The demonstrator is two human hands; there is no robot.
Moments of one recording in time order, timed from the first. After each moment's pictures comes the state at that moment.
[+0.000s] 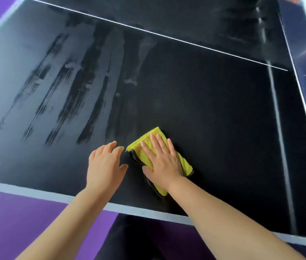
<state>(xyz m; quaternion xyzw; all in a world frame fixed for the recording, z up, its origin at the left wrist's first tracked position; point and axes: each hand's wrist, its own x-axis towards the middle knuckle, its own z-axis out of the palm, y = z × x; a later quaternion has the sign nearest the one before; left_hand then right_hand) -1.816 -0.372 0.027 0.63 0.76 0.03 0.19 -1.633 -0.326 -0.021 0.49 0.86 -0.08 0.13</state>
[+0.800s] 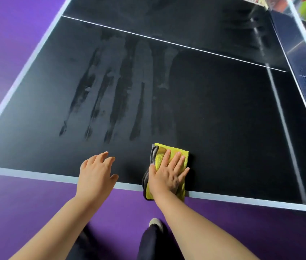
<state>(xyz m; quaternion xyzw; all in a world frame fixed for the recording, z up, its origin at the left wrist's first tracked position) -1.999 -0.461 0.043 0.66 0.73 0.01 0.18 -1.814 -0.437 -0.004 0.80 0.57 -0.16 0.09</state>
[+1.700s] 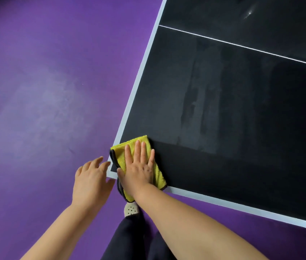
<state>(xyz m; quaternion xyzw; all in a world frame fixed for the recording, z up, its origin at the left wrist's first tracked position) -2.386 -0.486 0.050 0.58 0.79 -0.03 0.18 -2.270 -0.431 -0.007 0.54 0.80 -0.20 0.15</state>
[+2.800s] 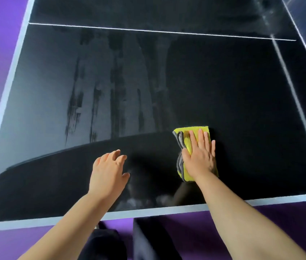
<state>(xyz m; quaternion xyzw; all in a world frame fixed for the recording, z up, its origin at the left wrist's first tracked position) -2.029 -0.353 0.051 0.73 0.65 -0.04 0.19 -1.753 -0.329 0.001 0.78 0.60 -0.10 0.10</state>
